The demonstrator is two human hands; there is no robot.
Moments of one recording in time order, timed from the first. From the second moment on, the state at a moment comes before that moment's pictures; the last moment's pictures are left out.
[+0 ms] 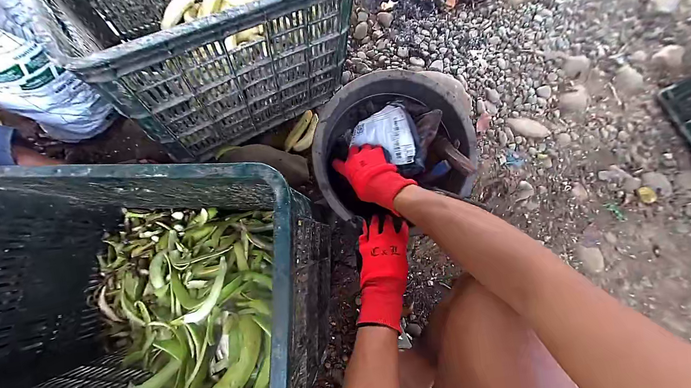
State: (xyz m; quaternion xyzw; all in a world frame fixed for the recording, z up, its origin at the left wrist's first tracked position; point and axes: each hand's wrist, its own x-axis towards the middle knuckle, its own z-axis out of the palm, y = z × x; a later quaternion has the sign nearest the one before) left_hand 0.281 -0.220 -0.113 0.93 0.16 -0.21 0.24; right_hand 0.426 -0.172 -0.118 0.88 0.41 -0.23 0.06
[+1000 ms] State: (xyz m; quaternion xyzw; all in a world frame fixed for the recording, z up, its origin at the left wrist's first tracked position) left_hand 0.288 -0.205 -0.122 0.95 0.14 -0.17 0.24; right_hand 0.473 -0.229 -0.067 0.87 0.44 -0.21 -0.10
